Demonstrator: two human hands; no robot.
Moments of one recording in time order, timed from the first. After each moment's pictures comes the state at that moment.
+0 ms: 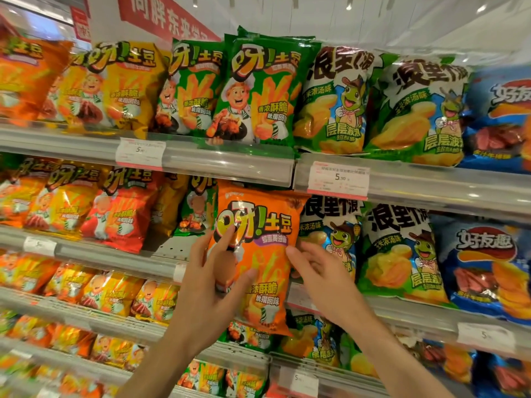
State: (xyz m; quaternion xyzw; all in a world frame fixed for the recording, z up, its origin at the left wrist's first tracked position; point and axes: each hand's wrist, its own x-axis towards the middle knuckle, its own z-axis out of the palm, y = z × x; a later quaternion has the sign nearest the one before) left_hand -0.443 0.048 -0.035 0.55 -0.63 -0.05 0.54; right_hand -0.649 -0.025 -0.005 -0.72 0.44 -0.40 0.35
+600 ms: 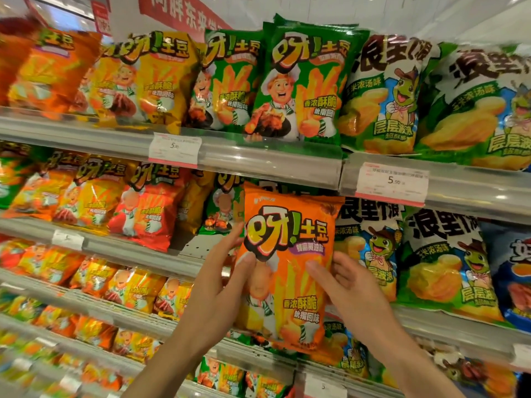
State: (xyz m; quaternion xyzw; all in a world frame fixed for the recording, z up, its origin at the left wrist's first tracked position) left_hand -0.404 0.048 -0.027 0.52 -0.55 -0.22 0.61; right_hand -0.620 -0.013 -0.010 -0.66 0.41 -0.43 0.46
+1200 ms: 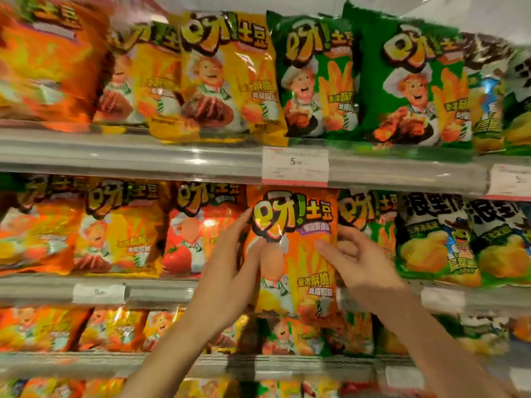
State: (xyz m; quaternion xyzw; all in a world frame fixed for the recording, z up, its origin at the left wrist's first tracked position) left_hand -0.189 -0.002 -0.010 0.47 -0.67 -0.21 0.53; right_hand -0.414 -0.022 0.008 -0.61 0.50 -0.50 0.37
